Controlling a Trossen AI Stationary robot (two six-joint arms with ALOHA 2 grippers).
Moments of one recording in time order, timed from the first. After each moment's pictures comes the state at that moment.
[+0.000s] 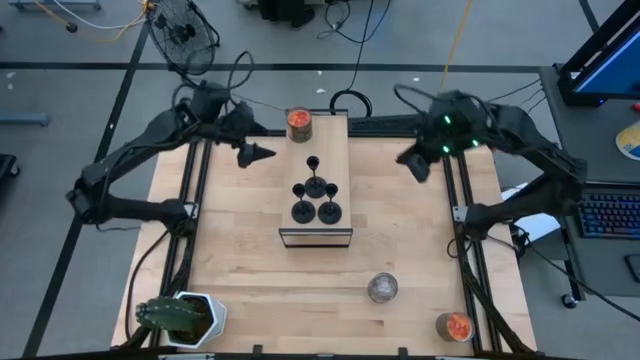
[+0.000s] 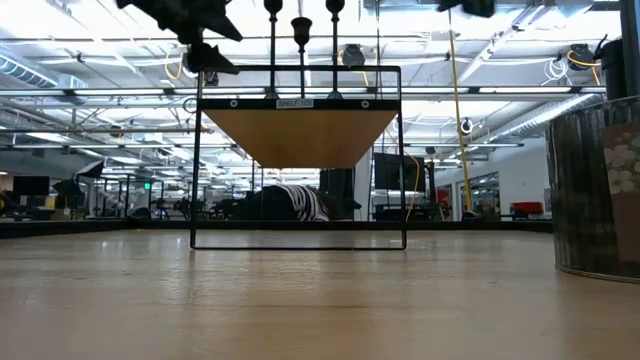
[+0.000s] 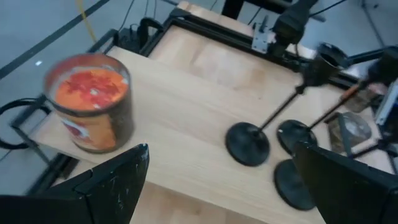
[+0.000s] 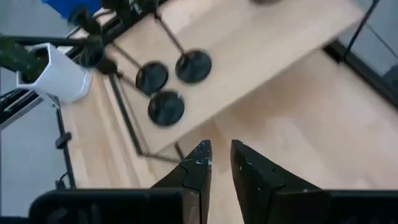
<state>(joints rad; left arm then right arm) 0.72 1.17 1.24 -0.69 0.51 0.08 -0.39 1.25 1.68 -1.23 -0.21 0.30</state>
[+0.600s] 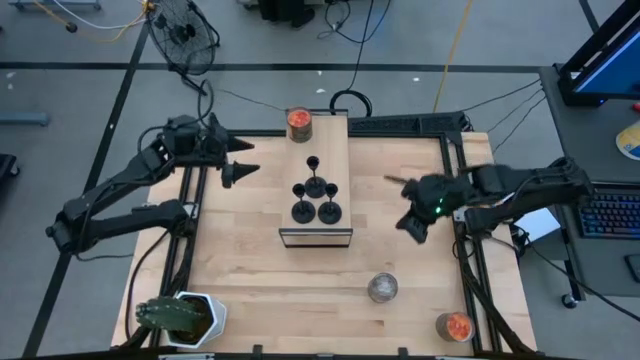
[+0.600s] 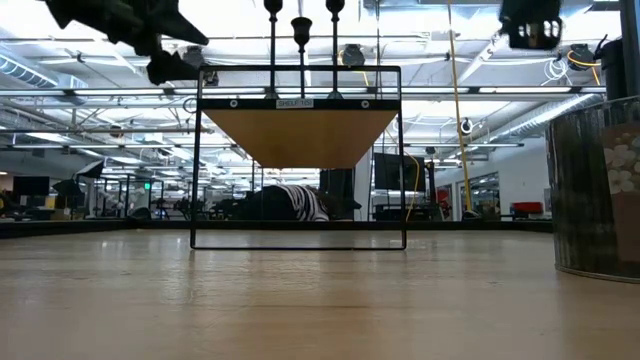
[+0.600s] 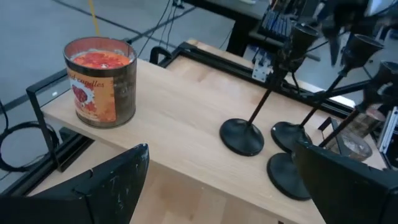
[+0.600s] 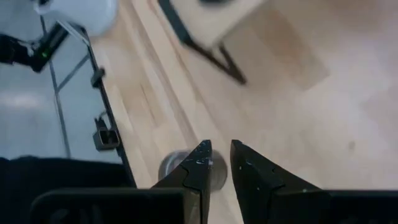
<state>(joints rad) 0.70 0.77 0.78 -0.39 0.47 -0.07 0.09 1.01 1.10 -0.93 -0.13 0.78</state>
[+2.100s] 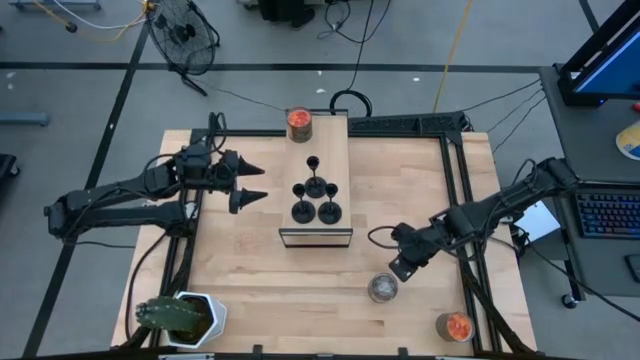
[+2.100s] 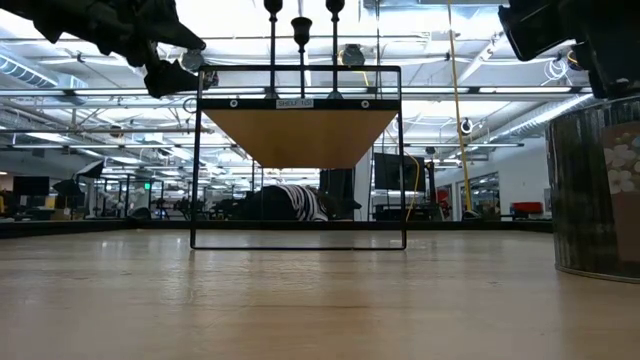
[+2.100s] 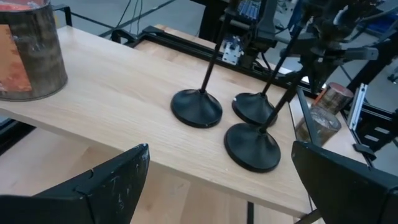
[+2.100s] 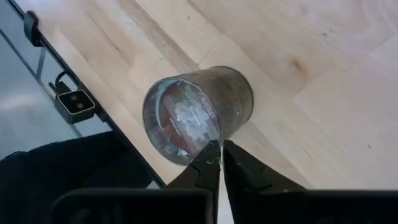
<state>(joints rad) 0.37 0.71 0.59 -0.21 0.26 -0.19 0.42 1.20 0.88 -0.71 -0.16 1.35</state>
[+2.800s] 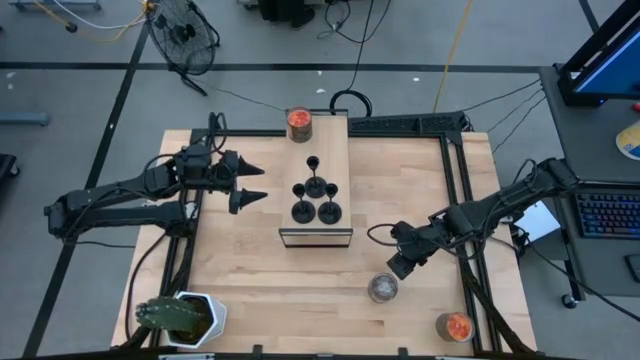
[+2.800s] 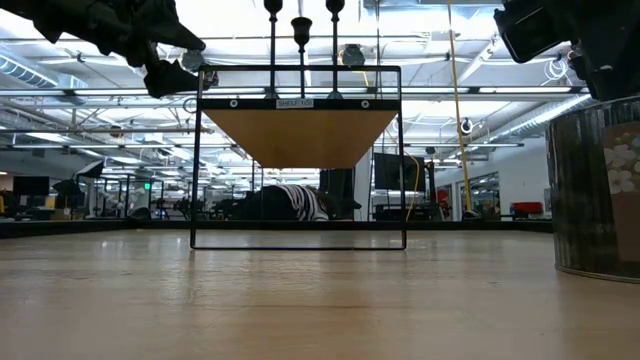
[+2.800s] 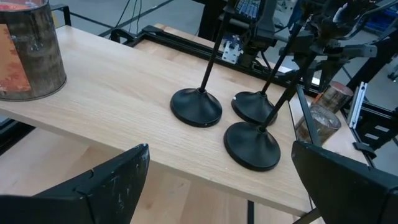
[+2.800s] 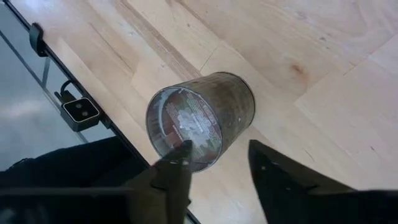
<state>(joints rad) 0.37 0.71 0.59 -0.21 0.26 -0.18 0.41 1.20 0.88 -0.70 -0.16 1.37</state>
